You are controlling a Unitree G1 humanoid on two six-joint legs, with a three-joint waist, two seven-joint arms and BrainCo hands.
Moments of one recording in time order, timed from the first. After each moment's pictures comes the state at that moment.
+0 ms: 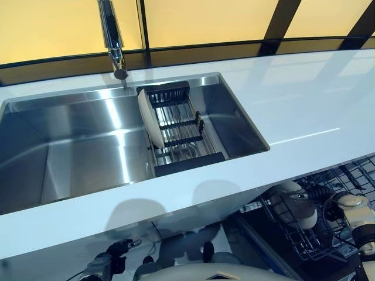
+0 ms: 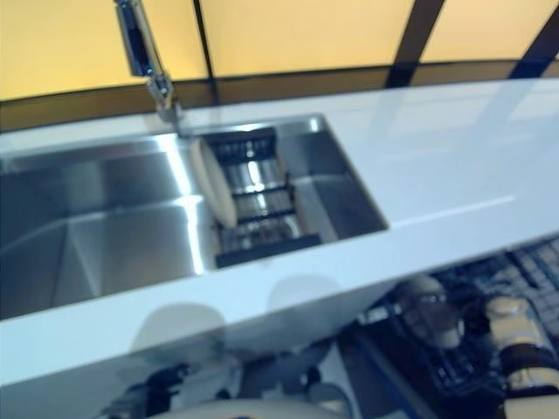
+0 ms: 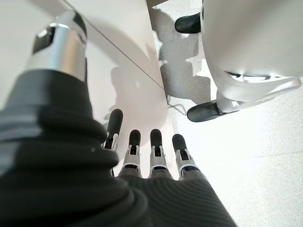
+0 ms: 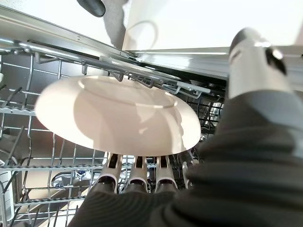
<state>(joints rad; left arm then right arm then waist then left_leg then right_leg) 0.05 0.33 -0.13 1.12 -0.30 0.04 -0.16 -0.17 -0.82 0.09 0.76 -0.01 0.25 0.47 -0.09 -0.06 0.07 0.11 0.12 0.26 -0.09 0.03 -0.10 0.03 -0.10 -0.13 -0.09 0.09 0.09</state>
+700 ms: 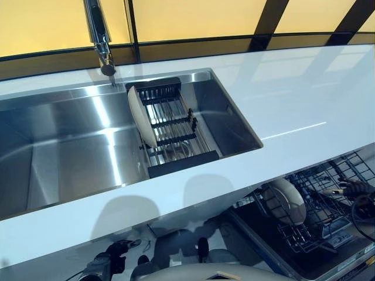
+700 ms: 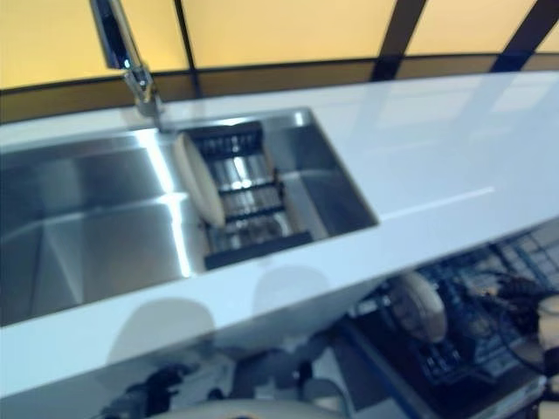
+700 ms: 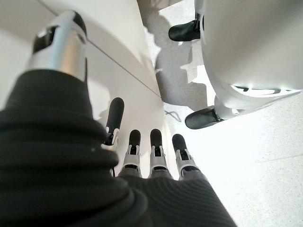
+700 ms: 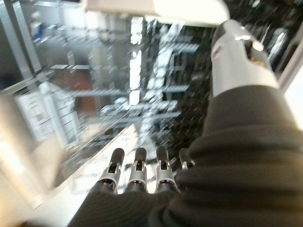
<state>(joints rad) 0.05 0.33 -0.14 1.12 -0.30 0.04 -0.15 -0.09 -0.97 -0.13 0.76 0.00 0.32 0.40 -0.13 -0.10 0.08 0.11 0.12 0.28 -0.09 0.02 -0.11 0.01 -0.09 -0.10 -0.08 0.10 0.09</state>
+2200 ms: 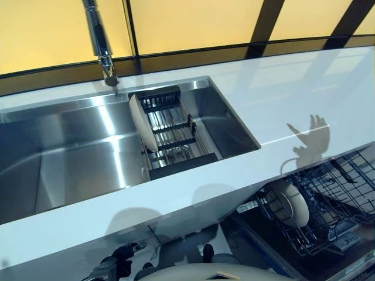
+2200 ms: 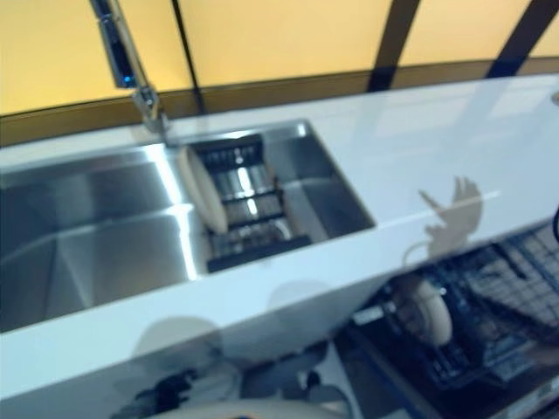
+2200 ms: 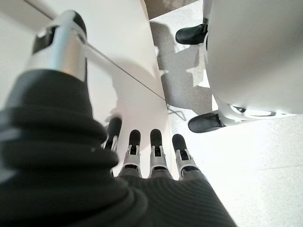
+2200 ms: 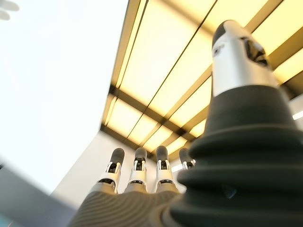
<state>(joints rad) 0.06 0.29 -0.16 1.14 -0.35 0.03 -0.14 -0.59 -1.18 -0.03 0.28 0.51 0.47 -0.20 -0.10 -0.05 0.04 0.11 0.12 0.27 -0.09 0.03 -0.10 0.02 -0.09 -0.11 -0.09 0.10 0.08</state>
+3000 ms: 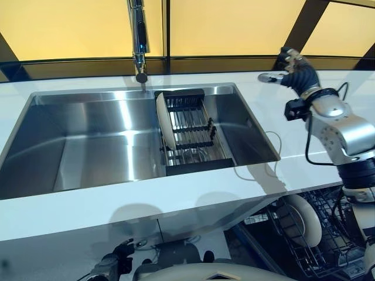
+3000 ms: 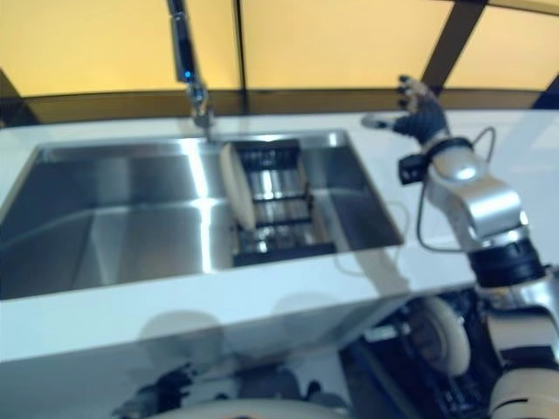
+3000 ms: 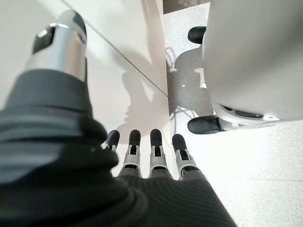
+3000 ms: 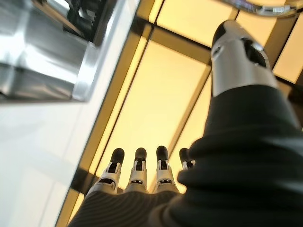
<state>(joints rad) 0.04 0.28 -0.15 1.14 -0.34 0.03 -0.13 -0.70 -0.78 0.27 0.06 0.57 0.52 -0.18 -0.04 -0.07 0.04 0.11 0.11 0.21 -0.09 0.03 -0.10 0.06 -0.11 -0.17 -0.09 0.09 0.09</state>
